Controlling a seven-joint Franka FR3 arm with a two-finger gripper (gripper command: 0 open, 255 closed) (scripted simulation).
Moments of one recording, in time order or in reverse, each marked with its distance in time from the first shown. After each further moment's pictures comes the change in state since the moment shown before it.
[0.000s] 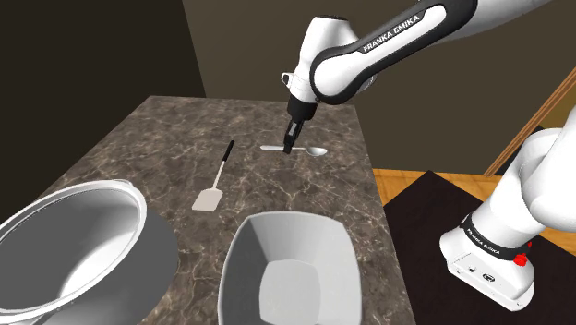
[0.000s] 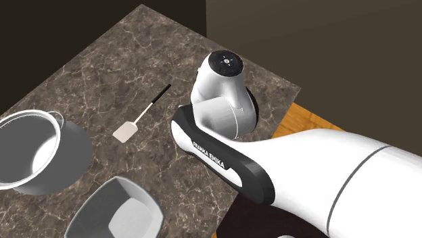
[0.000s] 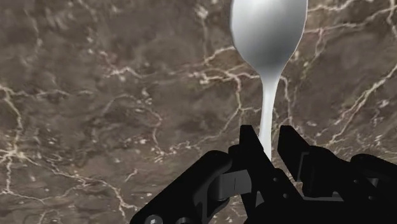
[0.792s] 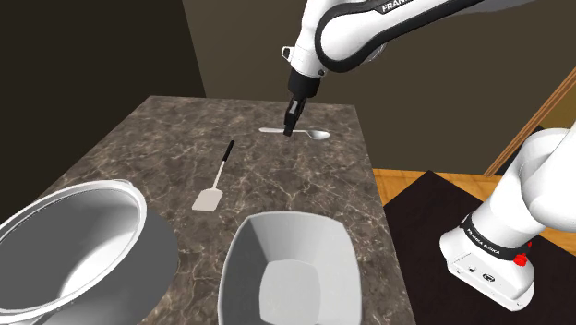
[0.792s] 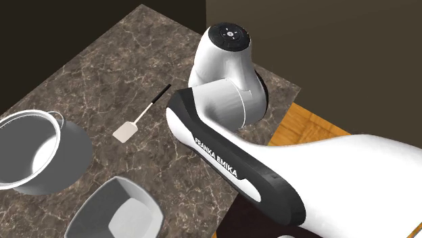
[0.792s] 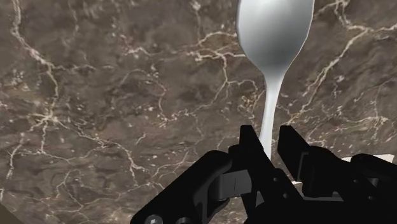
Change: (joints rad) arm -0.005 -0.086 -0.006 0.074 -0.018 -0.159 0.031
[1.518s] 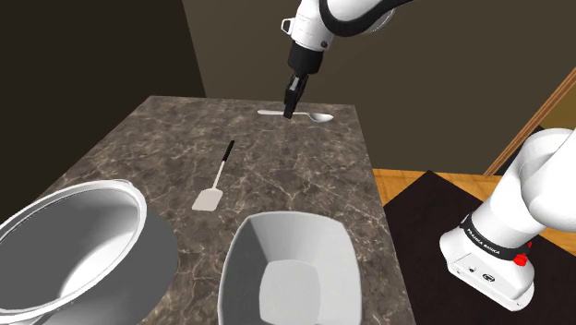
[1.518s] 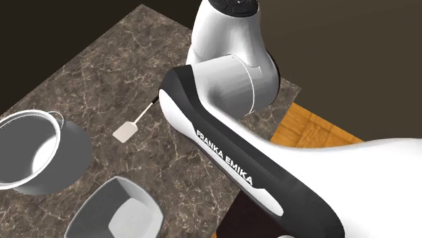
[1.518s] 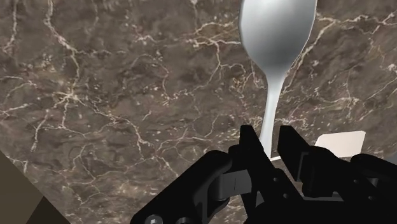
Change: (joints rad) arm -0.005 -0.046 -0.005 0.098 -0.015 -0.143 0.024
